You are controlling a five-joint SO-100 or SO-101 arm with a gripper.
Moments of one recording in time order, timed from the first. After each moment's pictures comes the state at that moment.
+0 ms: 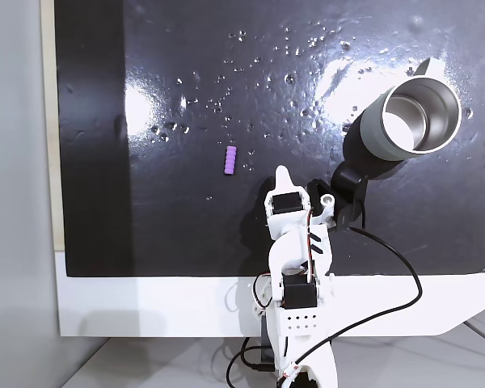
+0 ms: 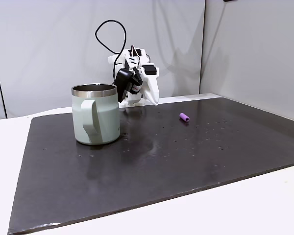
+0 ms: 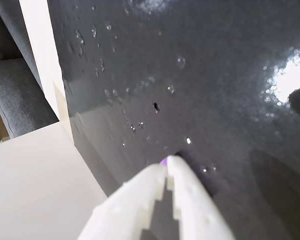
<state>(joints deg) -5.2 189.1 177.7 44.6 -5.5</state>
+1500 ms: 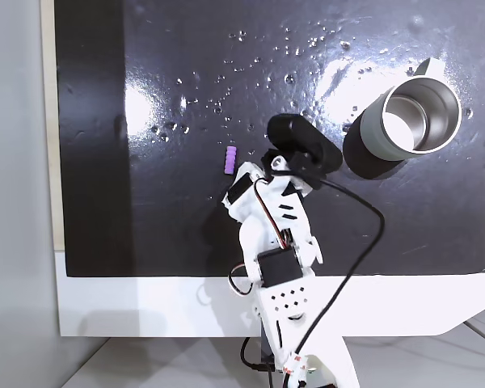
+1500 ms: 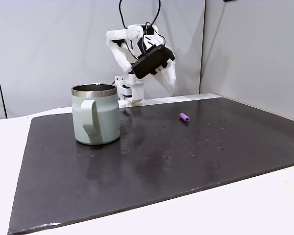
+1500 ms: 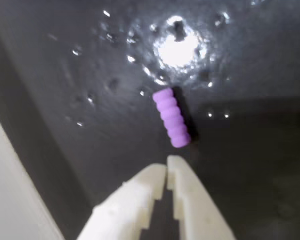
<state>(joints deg) -19.5 143.9 141.5 52.5 -32.2</state>
